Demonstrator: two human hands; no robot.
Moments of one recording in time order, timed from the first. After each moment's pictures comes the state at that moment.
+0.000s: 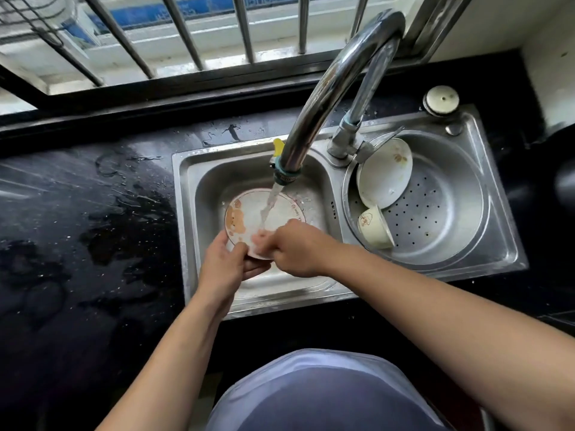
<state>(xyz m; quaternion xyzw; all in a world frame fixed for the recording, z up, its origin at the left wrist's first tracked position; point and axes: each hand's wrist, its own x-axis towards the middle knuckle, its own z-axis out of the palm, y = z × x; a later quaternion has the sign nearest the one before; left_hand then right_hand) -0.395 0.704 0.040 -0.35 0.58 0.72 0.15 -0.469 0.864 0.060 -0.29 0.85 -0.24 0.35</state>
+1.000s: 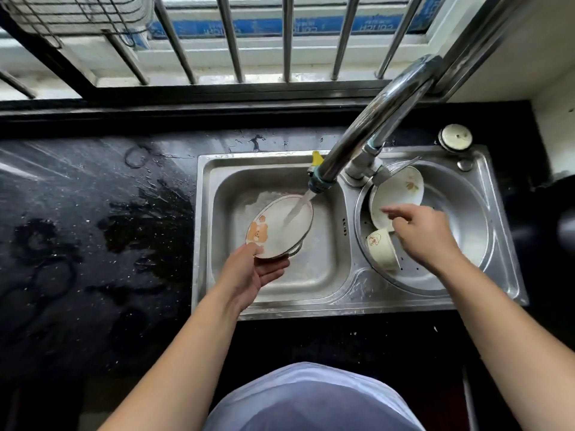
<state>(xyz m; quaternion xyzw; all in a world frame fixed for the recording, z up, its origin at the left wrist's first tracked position) -0.398 0.705 0.023 -0.45 0.39 0.78 0.18 -0.504 1.001 0.092 0.05 0.94 -0.27 0.18</state>
